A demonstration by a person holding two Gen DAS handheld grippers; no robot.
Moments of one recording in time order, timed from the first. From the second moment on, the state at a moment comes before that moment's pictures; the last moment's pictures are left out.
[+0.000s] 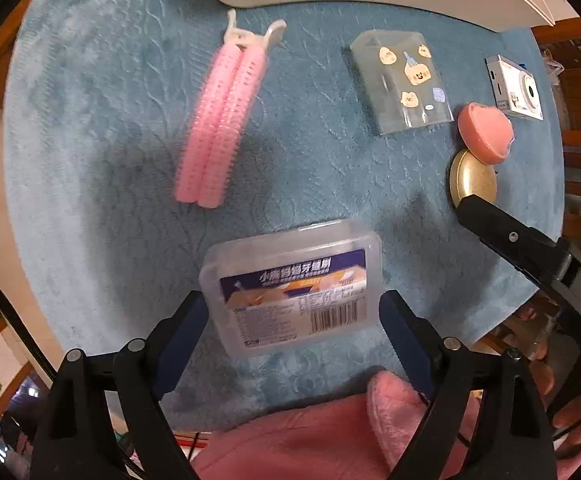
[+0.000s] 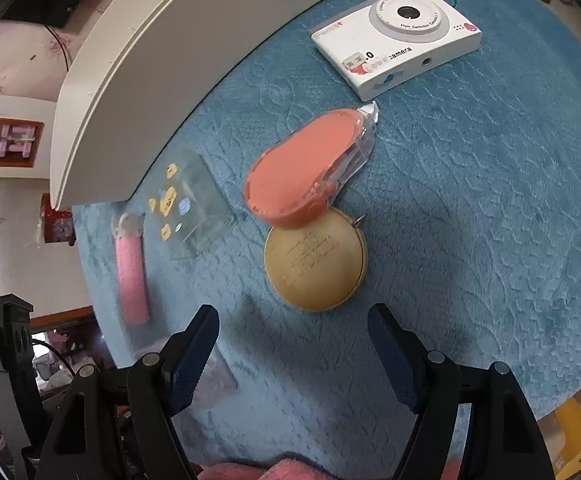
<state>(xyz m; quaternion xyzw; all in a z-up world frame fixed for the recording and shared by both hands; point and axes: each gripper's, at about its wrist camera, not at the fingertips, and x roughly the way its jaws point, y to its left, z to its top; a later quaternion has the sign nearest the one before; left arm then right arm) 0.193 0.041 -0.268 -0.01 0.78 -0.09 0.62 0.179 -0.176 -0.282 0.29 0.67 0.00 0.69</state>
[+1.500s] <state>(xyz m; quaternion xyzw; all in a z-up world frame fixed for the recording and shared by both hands) 0.187 0.080 -0.340 -0.12 0.83 -0.07 0.54 0.162 -0.114 -0.289 0.16 0.69 -0.04 0.70</state>
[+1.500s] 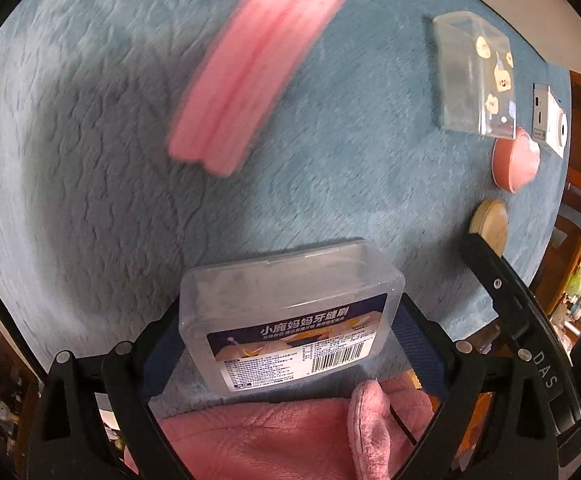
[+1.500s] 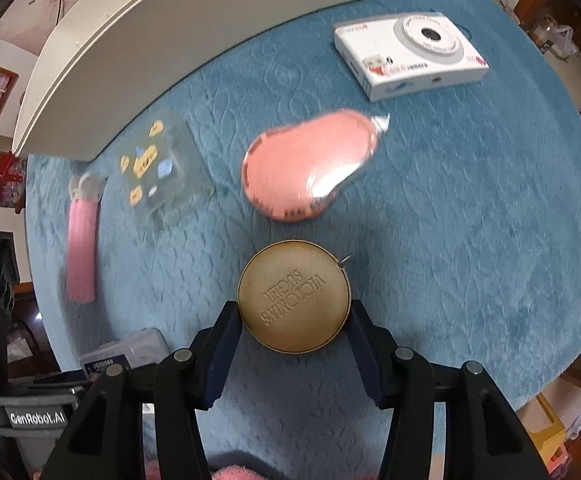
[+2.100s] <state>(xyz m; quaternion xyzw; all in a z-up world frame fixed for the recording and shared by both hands) 0.119 0.148 -0.340 -0.20 0.83 0.00 0.52 0.130 -0.065 -0.257 0.09 0.69 0.05 0.72</state>
